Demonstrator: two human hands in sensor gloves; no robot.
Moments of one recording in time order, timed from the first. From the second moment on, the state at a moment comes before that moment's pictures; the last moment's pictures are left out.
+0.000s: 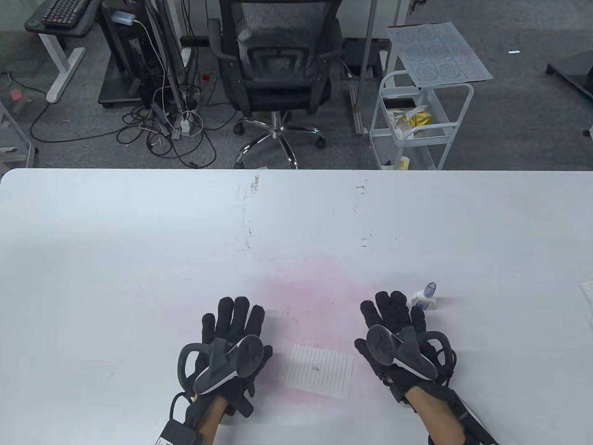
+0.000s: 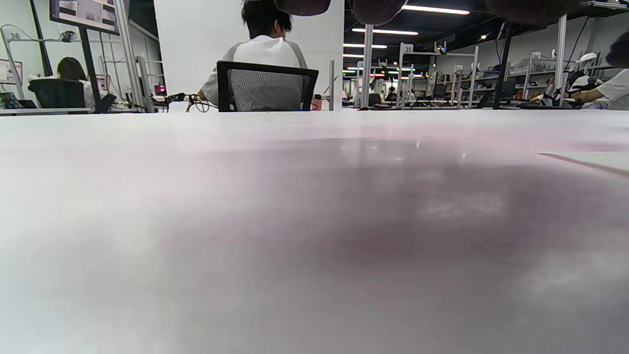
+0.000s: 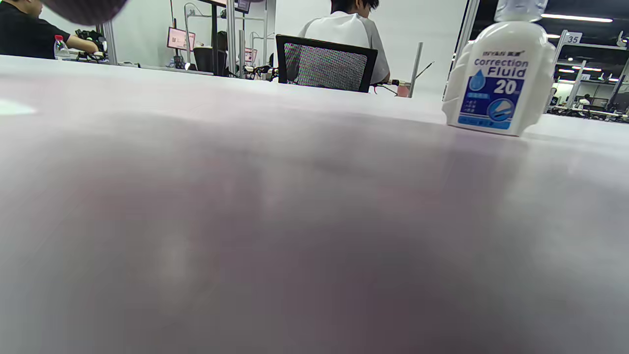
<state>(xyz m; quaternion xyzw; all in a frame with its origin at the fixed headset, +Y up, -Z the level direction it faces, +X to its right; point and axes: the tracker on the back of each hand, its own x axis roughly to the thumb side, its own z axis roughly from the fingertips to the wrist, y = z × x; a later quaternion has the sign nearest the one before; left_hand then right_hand) -0.157 -0.743 -0.239 -0.02 -0.11 0.00 0.99 0.161 -0.754 -0.260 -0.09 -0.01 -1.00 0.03</state>
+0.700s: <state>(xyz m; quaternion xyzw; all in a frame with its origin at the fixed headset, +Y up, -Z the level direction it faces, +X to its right) -0.157 -0.742 -0.239 -0.01 -0.10 0.00 0.99 0.161 -0.754 -0.259 -0.09 -0.01 -1.00 0.03</state>
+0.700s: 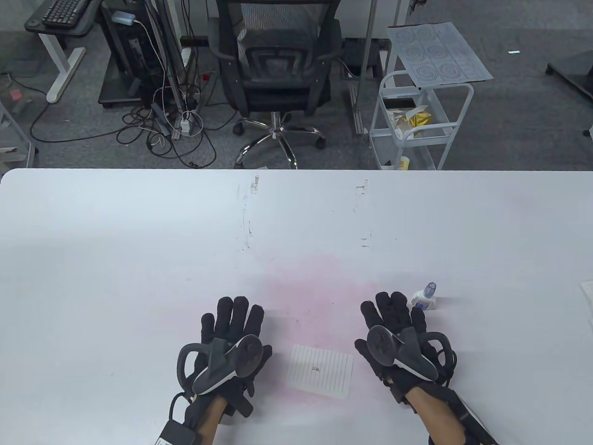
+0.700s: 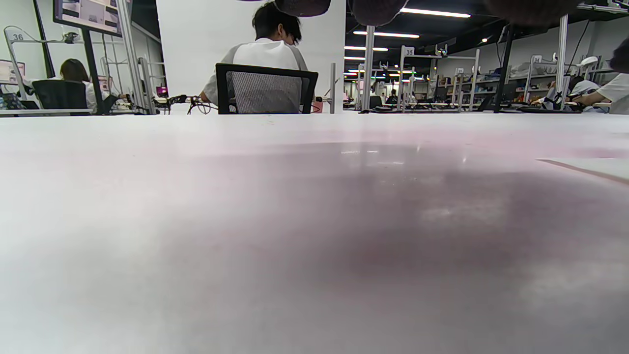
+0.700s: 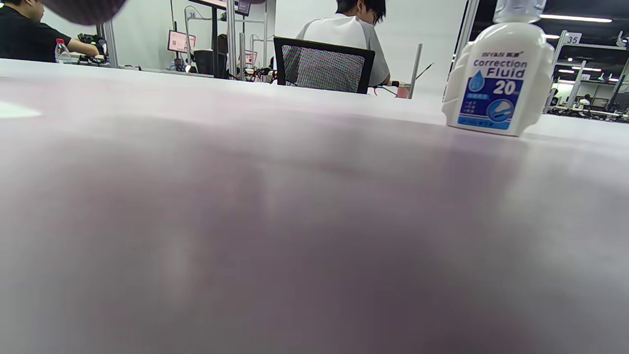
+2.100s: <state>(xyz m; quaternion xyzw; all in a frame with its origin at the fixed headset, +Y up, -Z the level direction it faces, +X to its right) -0.160 -0.743 -0.240 -0.03 -0.10 0.00 0.99 0.120 -0.767 -0.219 -0.16 -0.08 -0.98 0.05</state>
